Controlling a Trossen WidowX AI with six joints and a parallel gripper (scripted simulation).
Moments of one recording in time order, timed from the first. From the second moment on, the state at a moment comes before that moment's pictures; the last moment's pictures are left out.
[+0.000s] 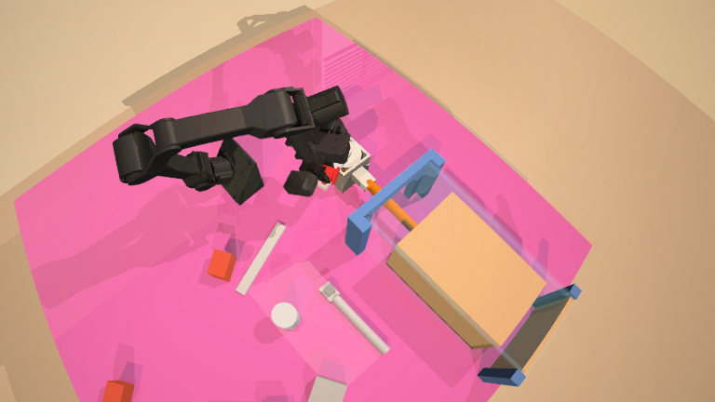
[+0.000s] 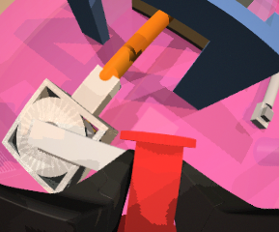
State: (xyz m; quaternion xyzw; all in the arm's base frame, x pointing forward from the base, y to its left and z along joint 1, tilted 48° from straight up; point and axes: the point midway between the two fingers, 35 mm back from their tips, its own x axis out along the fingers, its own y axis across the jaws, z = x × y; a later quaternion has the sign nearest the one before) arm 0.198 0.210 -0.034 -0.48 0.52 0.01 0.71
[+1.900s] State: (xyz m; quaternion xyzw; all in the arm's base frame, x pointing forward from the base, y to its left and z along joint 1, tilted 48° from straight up) arm 0.256 0.260 -0.074 -0.48 0.51 0.00 0.72
